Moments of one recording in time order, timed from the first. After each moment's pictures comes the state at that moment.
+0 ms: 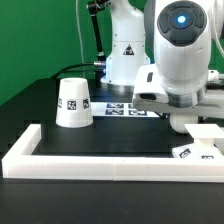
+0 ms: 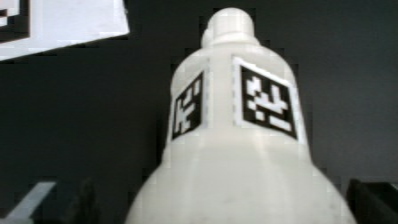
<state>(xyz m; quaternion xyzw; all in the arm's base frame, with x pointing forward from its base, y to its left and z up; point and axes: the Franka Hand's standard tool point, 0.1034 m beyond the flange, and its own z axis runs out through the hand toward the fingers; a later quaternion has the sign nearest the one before) 0.448 0.095 0.018 -0.92 0.13 0.36 0.06</state>
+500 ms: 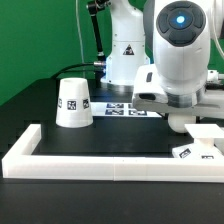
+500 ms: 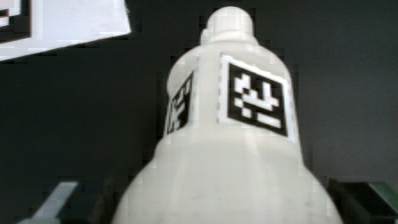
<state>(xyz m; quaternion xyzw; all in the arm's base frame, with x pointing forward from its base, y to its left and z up) 0.447 0.095 0.018 -0.92 0.13 0.36 0.06</state>
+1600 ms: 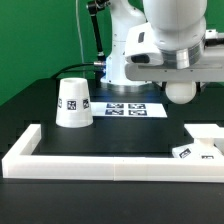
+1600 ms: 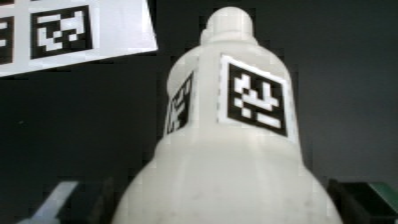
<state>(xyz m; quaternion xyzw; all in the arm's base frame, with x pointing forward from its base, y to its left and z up) 0.496 0.079 0.092 -0.94 0.12 0.32 0.08</state>
